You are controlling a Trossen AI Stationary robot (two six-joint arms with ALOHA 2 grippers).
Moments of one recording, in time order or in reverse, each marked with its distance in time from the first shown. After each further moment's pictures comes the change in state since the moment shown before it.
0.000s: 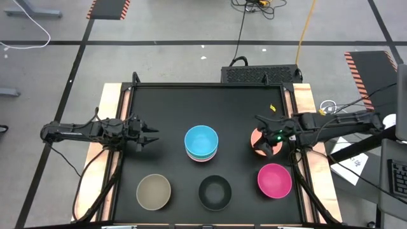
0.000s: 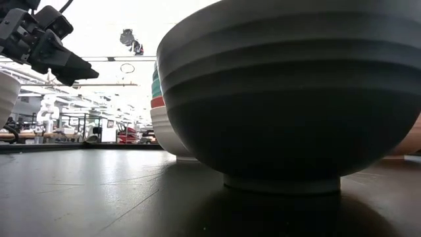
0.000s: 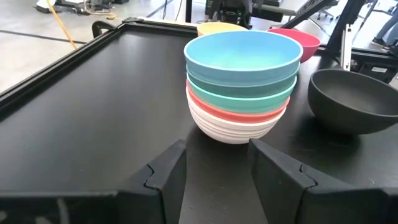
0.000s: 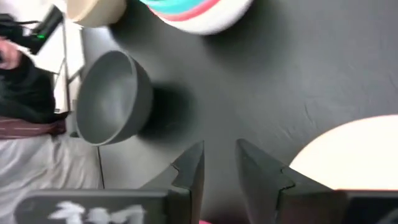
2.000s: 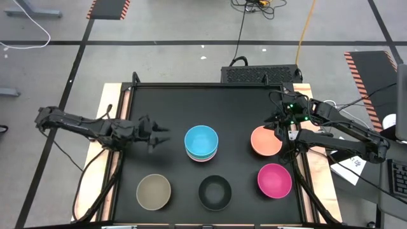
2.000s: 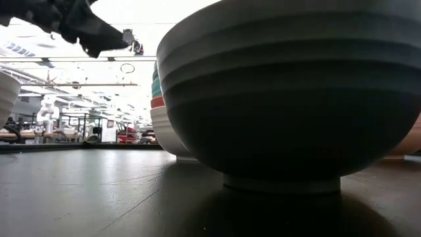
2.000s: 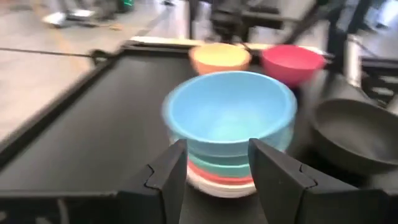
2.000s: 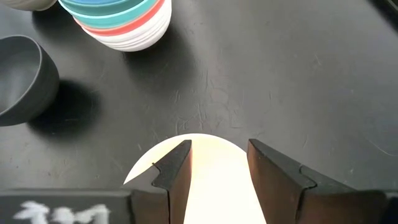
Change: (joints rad) left arm -0.135 0.479 0.216 0.273 -0.158 0.024; right arm -0.572 -0.175 0.049 -0.274 -0.110 -0.759
